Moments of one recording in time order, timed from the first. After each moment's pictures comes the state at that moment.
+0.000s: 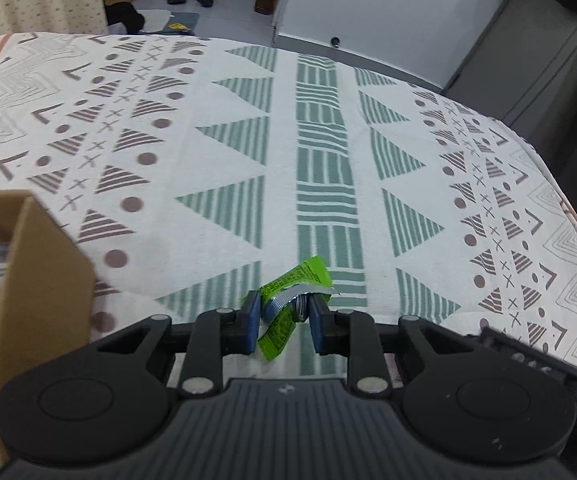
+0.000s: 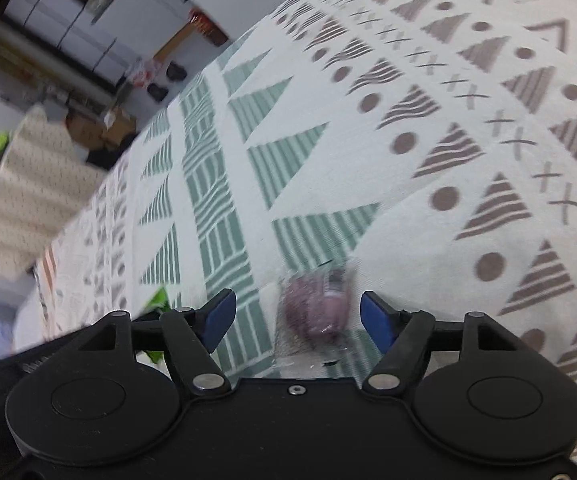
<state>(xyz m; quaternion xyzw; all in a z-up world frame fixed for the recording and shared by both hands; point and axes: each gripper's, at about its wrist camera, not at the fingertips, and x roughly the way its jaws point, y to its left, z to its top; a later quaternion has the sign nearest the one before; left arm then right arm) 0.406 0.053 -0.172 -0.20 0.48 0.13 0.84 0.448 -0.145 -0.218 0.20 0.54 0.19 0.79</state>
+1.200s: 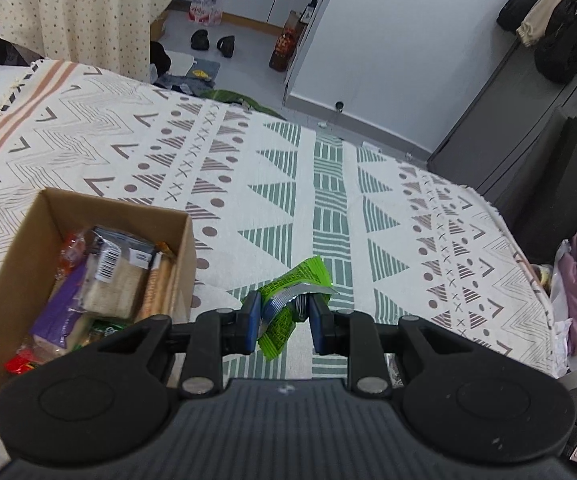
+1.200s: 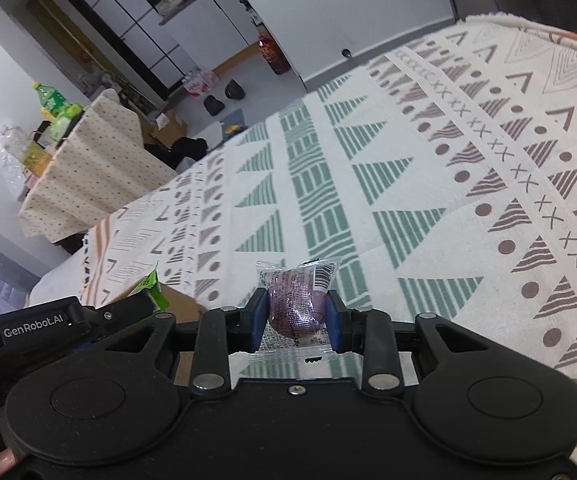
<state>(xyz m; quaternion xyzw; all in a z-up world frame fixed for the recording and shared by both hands) 0.300 0.077 -0.075 -0.24 0.40 0.14 0.87 0.355 -0.128 -0.117 0.17 0.46 0.24 0.84</state>
